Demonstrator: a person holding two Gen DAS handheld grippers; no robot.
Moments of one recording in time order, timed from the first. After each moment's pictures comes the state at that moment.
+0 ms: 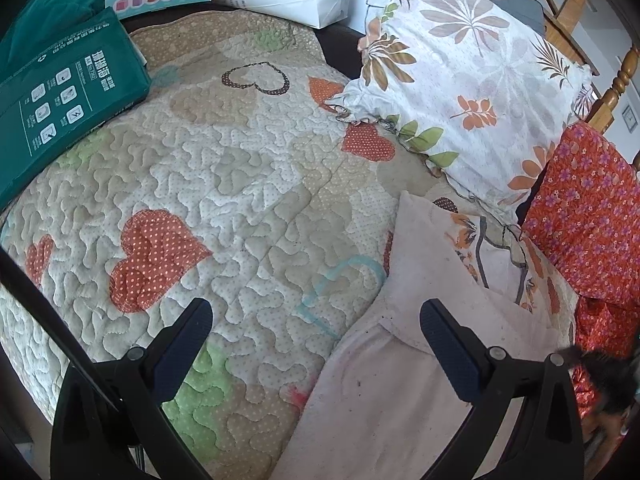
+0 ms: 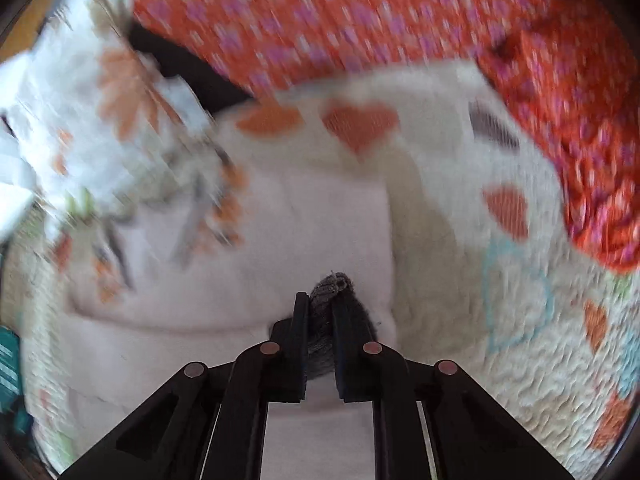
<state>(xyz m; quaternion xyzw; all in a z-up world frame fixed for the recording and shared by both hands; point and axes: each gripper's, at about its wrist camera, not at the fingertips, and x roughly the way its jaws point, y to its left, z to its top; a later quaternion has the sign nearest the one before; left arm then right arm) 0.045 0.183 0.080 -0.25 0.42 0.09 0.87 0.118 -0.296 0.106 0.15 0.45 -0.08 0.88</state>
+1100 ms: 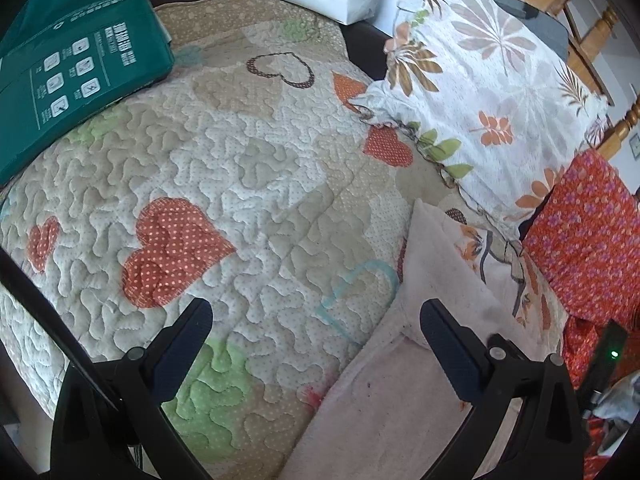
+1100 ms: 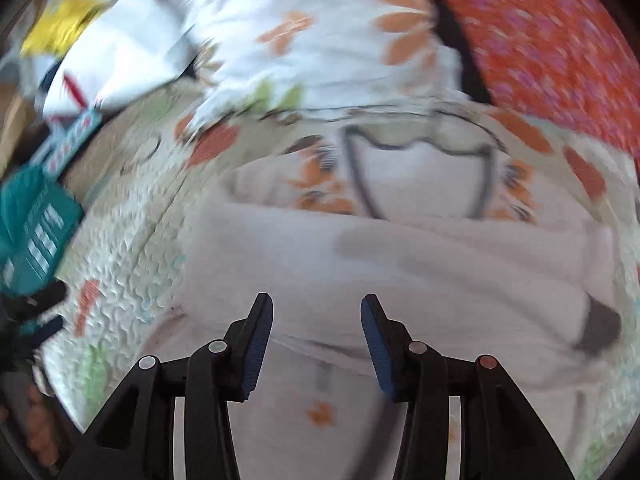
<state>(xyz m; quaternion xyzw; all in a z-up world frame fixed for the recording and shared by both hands) 0.040 0.213 0.076 -0.30 0.43 0.10 0.85 0.114 -0.072 0.063 0.00 0.45 0.13 0.88</state>
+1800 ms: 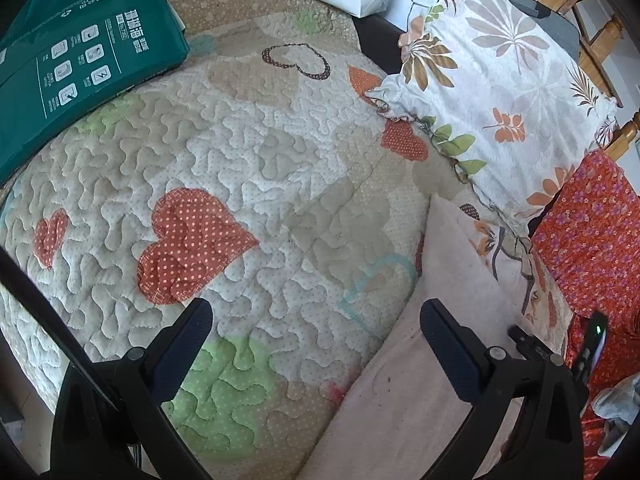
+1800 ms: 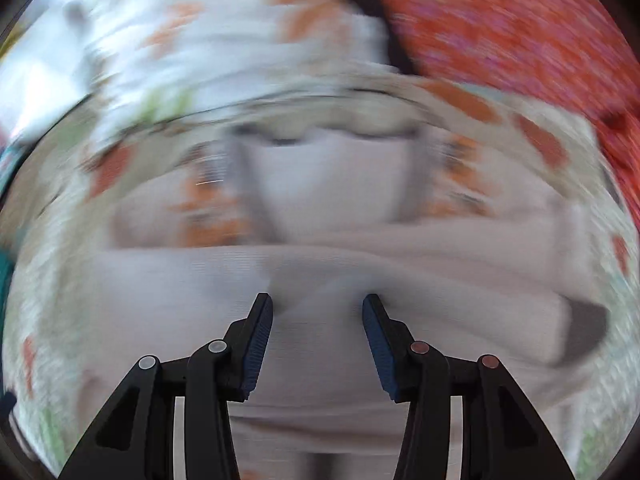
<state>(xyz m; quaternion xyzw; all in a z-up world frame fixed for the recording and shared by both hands) 0.037 0.223 0.066 -0.30 0.44 0.11 0.84 0.155 -0.149 0.039 0.06 0.48 -0.02 0.88</state>
